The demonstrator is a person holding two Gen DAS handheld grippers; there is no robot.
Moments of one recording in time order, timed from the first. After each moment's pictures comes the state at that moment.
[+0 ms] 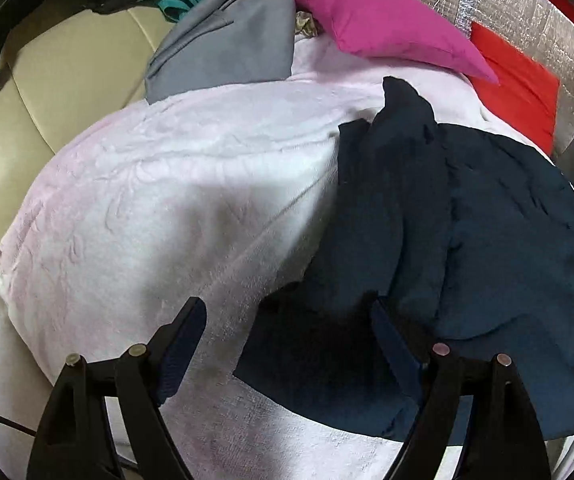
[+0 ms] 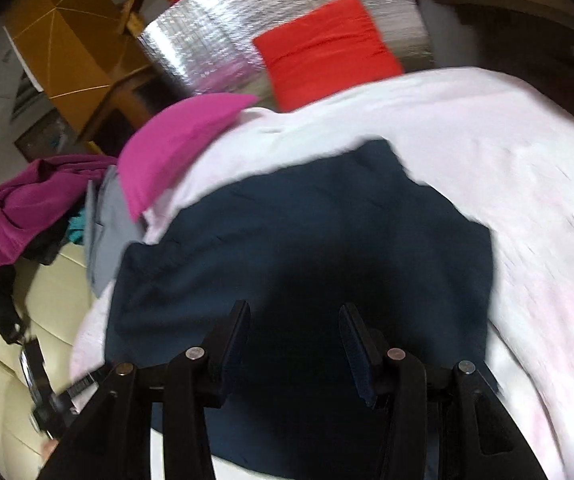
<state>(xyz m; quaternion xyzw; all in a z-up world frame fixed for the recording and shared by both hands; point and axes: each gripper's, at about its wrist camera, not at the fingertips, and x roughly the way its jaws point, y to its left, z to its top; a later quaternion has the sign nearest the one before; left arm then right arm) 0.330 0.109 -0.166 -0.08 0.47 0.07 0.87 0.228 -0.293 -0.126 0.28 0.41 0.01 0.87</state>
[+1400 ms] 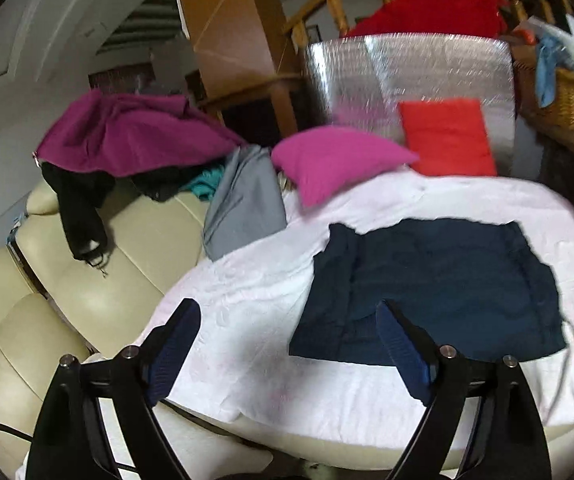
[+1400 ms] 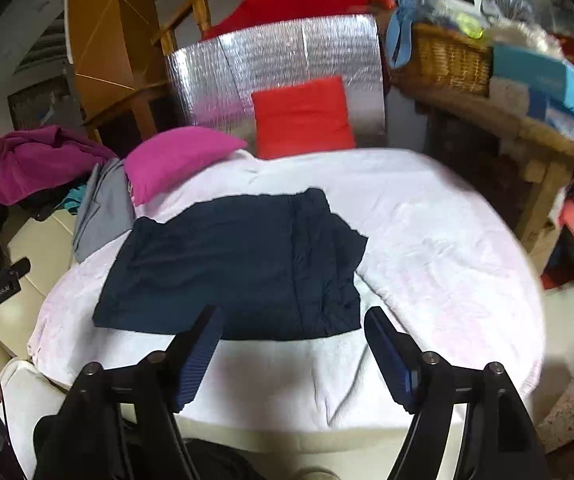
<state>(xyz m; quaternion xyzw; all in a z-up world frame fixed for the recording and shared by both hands) 0.117 0.035 0.045 0.10 0.27 0.07 0.95 0.015 -0.242 0.029 0.13 0.33 -0.08 0.93</state>
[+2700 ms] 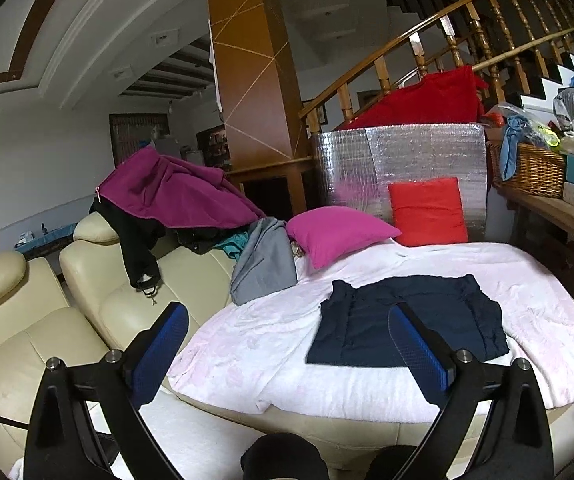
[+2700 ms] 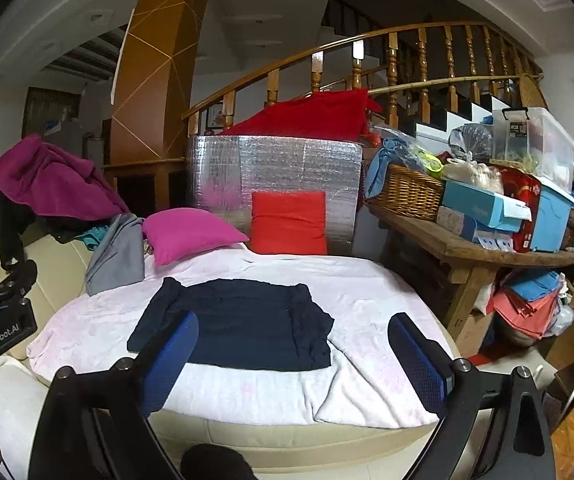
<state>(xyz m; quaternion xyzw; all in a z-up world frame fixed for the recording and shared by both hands) -0.061 0.066 0.120 0.07 0.15 0.06 0.98 -0.146 -0.106 0.157 0.03 0.18 -0.16 0.97</state>
